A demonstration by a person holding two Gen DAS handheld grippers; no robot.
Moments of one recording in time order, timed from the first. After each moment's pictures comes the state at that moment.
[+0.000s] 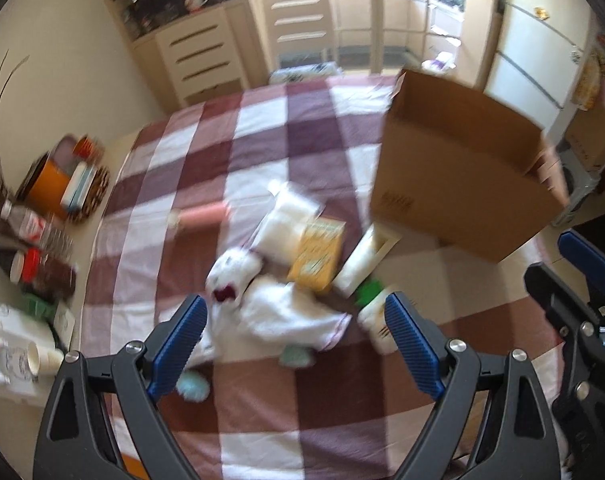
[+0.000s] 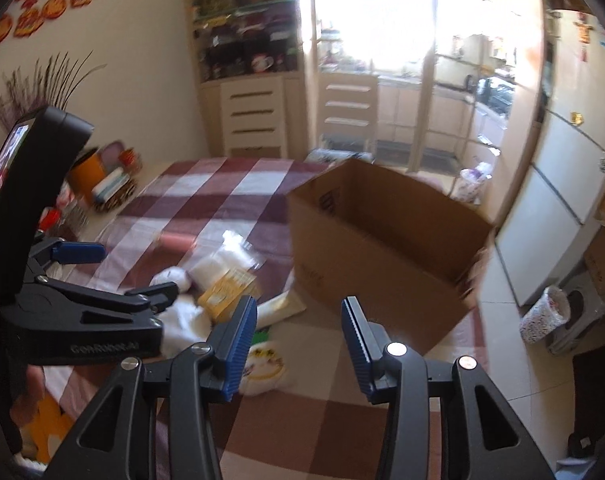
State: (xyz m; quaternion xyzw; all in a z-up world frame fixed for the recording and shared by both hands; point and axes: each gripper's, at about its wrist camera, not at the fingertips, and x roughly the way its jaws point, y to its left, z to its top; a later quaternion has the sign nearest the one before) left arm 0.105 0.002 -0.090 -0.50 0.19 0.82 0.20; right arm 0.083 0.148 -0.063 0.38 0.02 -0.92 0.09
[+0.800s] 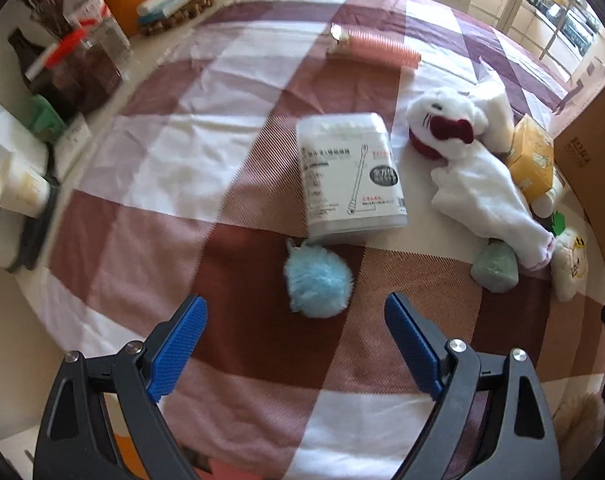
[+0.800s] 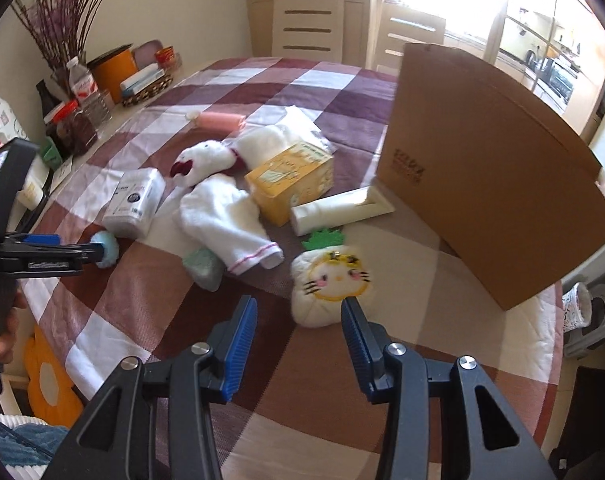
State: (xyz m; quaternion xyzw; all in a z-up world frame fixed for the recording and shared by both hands) left arm 0.074 -0.183 -0.238 -0.61 0.06 0.79 0.06; right arm 0.091 0.079 -0.174 0.49 0.08 -0.86 0.15
